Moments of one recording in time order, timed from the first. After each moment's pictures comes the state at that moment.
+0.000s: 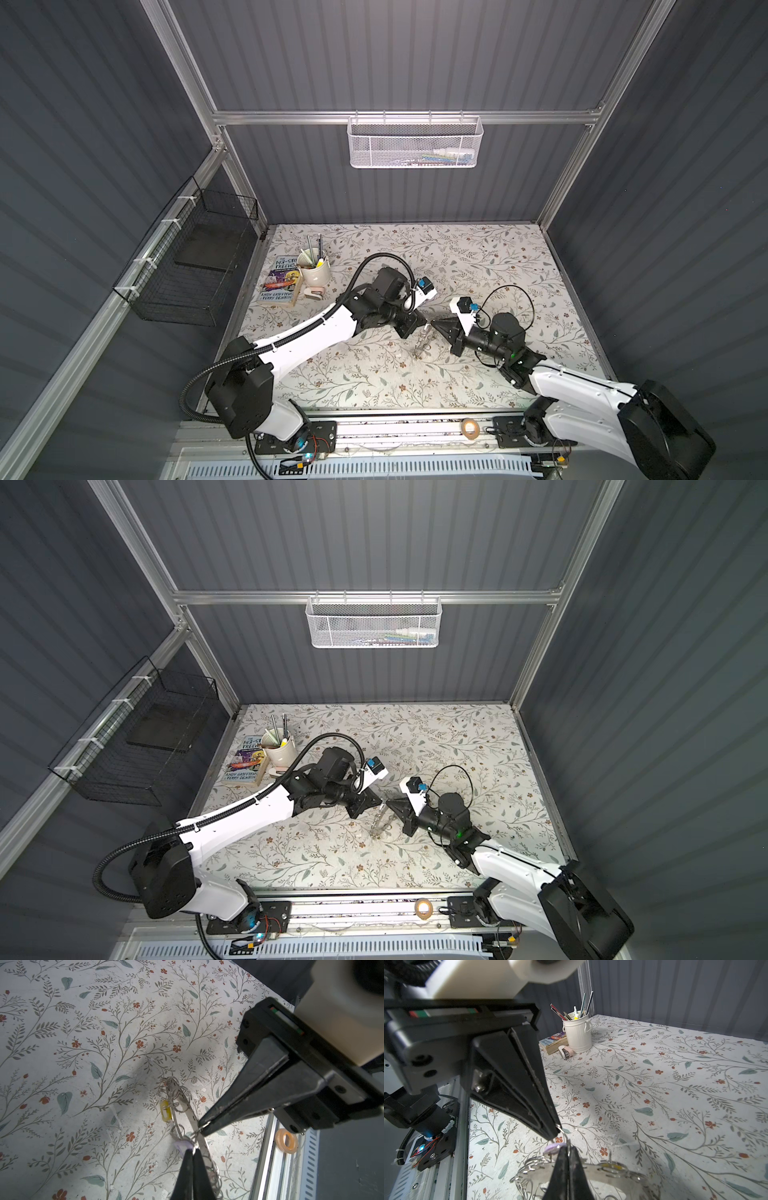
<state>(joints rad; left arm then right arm) -0.82 1.48 1.11 -0.44 0.41 0.07 0.61 1.09 0.26 0.63 -0.44 0.13</state>
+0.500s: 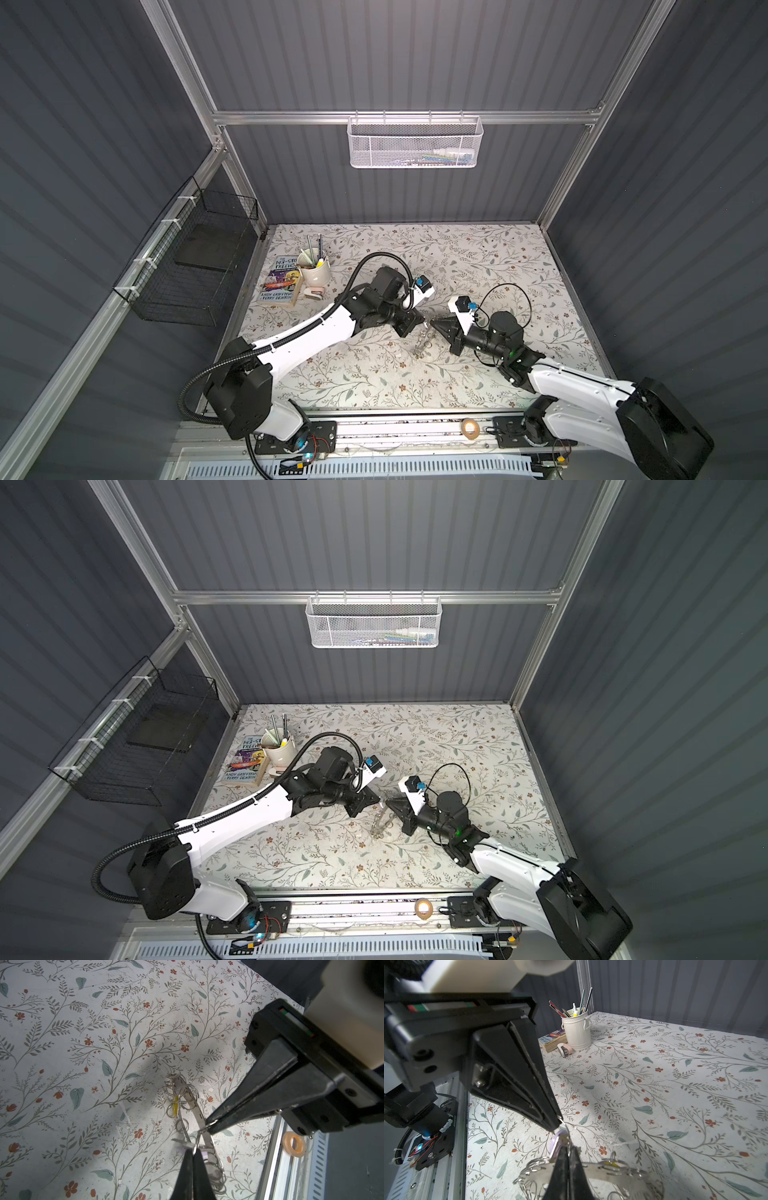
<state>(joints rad) -0.81 1.47 1.10 -0.44 0.38 0.06 0.61 1.10 0.28 0.61 -0.44 0.12</state>
